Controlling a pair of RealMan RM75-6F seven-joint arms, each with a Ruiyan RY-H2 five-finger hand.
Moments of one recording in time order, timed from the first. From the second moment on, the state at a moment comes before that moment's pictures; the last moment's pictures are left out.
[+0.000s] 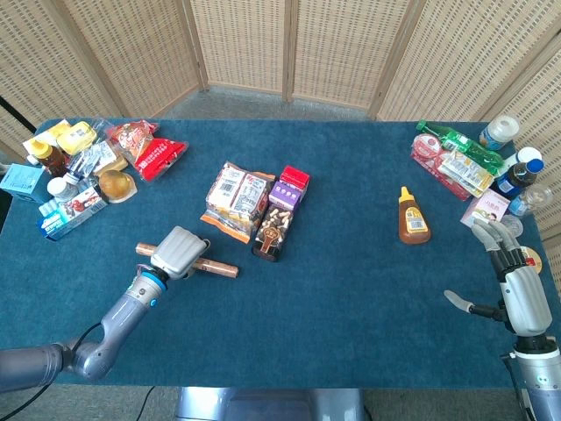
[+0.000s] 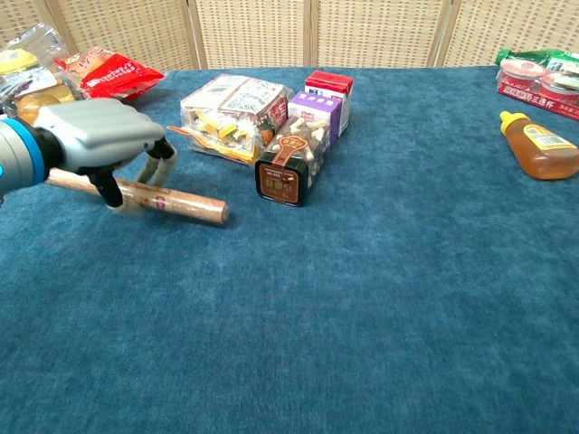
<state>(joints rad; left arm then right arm) -0.81 -1.44 -0.04 -1.56 1.06 0.96 0.70 0.18 -1.19 0.09 -1.42 -1.66 1.66 0.50</state>
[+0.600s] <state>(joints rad) -0.78 -1.11 -0.14 -1.93 1.12 1.12 0.71 0.18 -1.19 0.09 -1.44 -1.67 1.67 0.49</state>
